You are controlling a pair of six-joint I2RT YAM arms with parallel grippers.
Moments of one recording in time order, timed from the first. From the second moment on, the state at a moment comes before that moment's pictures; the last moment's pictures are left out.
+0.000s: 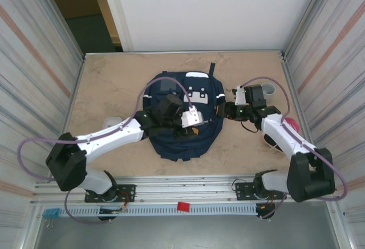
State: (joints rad) left arm -0.86 1.43 1.02 -0.30 0.25 0.44; right arm 0.23 1.25 0.81 -0.39 -0.45 0.41
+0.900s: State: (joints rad) left arm -0.49 1.50 0.70 0.05 0.21 -0.40; right arm 0.50 1.51 0.64 0.10 -0.32 0.65
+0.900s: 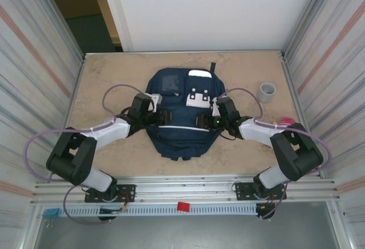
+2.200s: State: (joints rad) left arm -0.21 0.82 0.15 0.33 -0.32 0.06; right arm -0.01 0.98 0.35 0.09 -0.08 0.15
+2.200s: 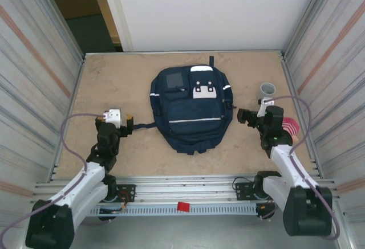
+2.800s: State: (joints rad) left arm -0.05 1.52 0.38 0.81 -0.18 0.05; right arm -0.07 1.54 0.38 0.71 -0.10 0.06
